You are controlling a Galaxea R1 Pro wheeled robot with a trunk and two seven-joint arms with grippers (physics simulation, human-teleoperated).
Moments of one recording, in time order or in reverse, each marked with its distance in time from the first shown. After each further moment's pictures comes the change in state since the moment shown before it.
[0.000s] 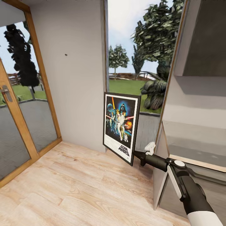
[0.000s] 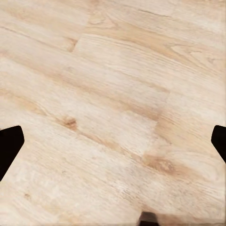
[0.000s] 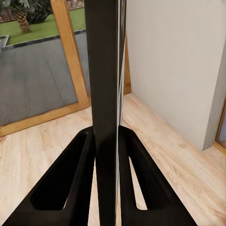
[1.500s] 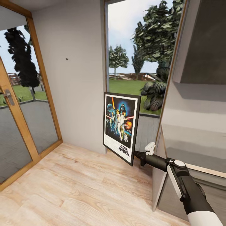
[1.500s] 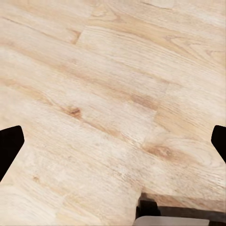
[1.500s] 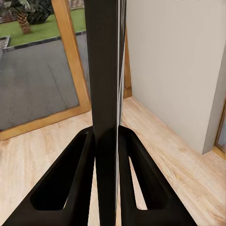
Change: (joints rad) left arm 0.000 0.002 0.002 0.027 0.001 0.019 0.000; right arm 0.000 0.000 0.001 0.000 0.001 0.000 0.000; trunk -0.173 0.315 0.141
